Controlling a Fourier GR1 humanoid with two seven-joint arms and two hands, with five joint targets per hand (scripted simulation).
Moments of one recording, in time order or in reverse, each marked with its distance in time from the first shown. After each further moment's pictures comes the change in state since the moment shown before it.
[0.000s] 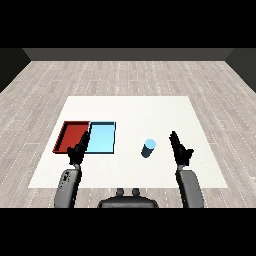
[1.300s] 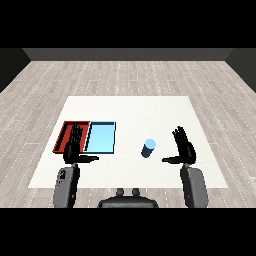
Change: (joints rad) left arm -0.035 -0.030 0.094 -0.032 0.107 -0.088 -0.410; right arm -0.039 -0.013 -0.113 0.007 -0.205 0.258 -0.197
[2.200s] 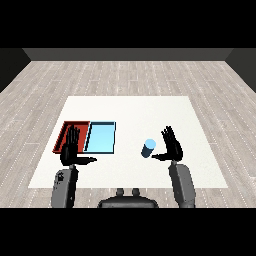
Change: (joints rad) left arm 0.030 0.001 0.017 -0.037 0.031 -0.014 -0.003; right arm -0.063 0.108 0.057 0.109 -0.010 -0.064 0.008
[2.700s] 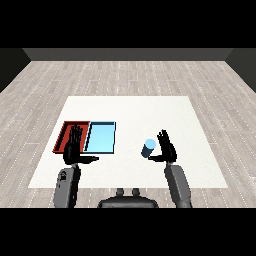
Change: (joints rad) left arm -0.019 -0.019 -0.020 0.011 -0.014 0.020 -0.001; right arm -0.009 0.017 0.038 0.153 -0.022 -0.010 -0.101
